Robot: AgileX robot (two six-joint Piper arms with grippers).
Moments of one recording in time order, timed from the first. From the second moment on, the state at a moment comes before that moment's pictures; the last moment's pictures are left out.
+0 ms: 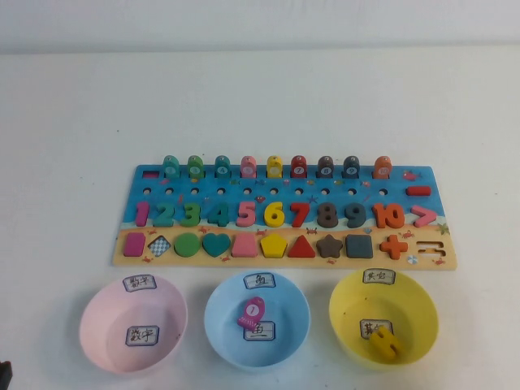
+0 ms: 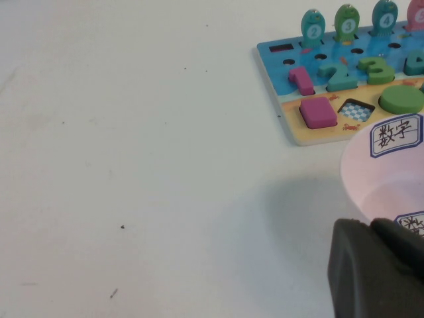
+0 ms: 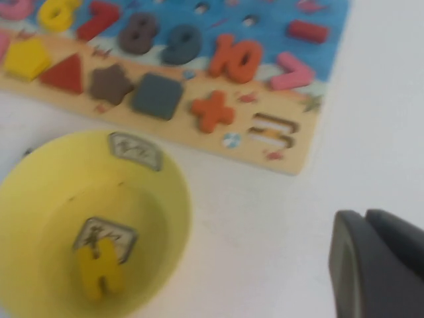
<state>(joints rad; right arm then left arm) 0.35 0.83 -0.46 -0.02 0.37 0.08 -0.14 -0.01 0.03 -0.02 0.37 0.09</state>
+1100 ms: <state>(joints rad) 0.09 -0.01 0.03 0.02 0.15 0.08 -0.14 -0.01 0.03 -0.02 0.37 0.09</state>
